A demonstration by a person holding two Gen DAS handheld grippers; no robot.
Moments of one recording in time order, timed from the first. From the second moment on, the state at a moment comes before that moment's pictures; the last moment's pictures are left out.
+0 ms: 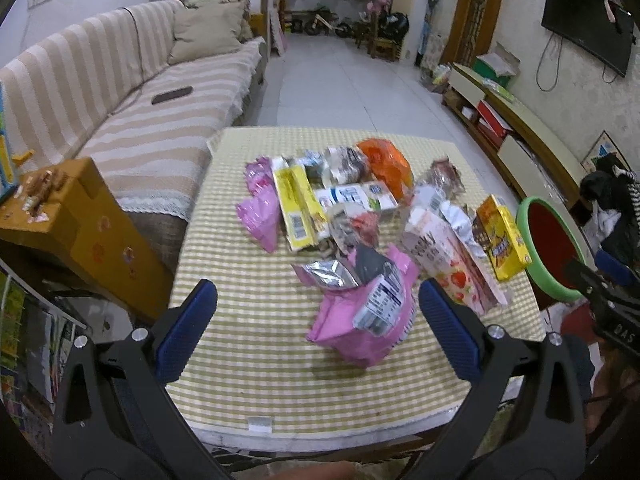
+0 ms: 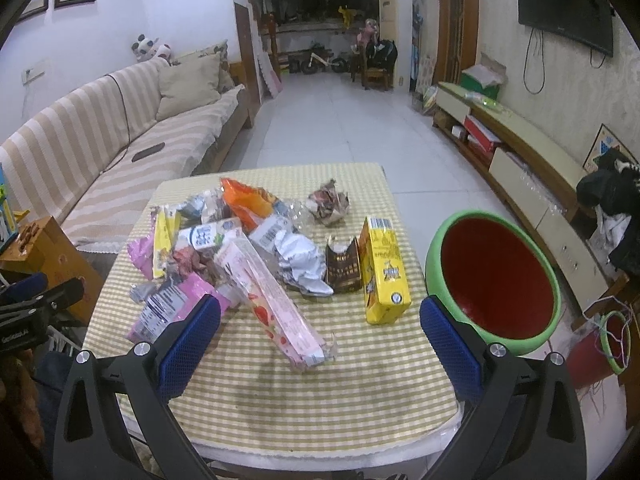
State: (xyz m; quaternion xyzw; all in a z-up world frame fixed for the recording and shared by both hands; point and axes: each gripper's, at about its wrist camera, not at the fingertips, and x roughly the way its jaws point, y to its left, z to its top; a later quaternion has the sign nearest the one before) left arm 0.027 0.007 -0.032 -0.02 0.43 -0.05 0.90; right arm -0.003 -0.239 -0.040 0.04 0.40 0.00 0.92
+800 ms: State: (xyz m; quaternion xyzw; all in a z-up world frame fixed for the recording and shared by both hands) left arm 0.068 -0.020 -0.120 0.00 0.52 -0.10 0.85; right arm 0.060 -0.213 -0.129 -0.04 0.48 0.09 0.87
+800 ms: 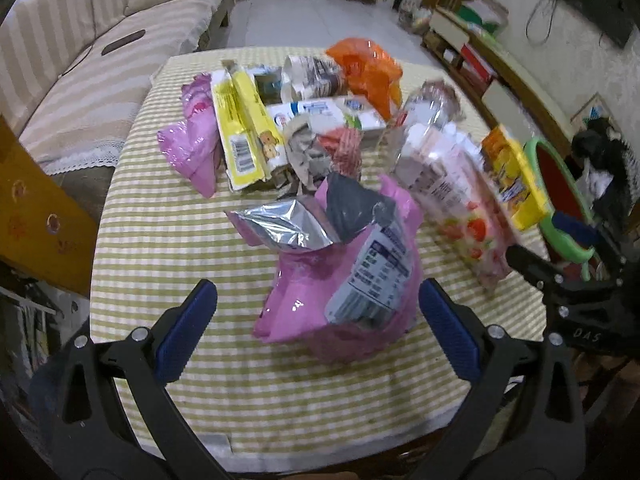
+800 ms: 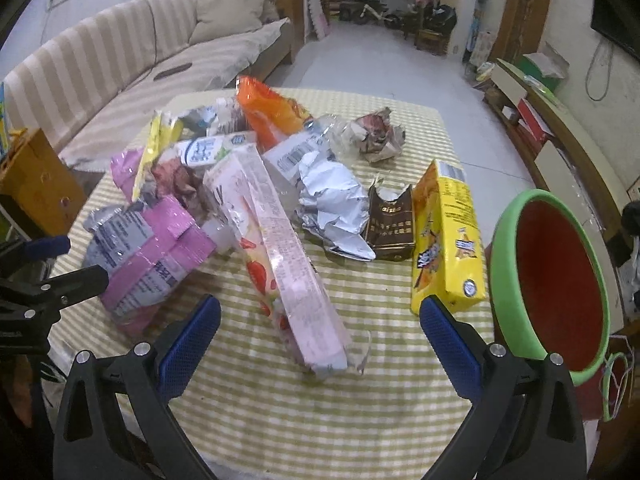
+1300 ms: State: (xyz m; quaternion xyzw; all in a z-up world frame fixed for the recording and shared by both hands) left arm 0.083 -0.031 -0.146 -0.04 0.55 -0.17 0.81; right arm 0.080 -0.202 -0.161 -0.04 0.52 0.15 0.84
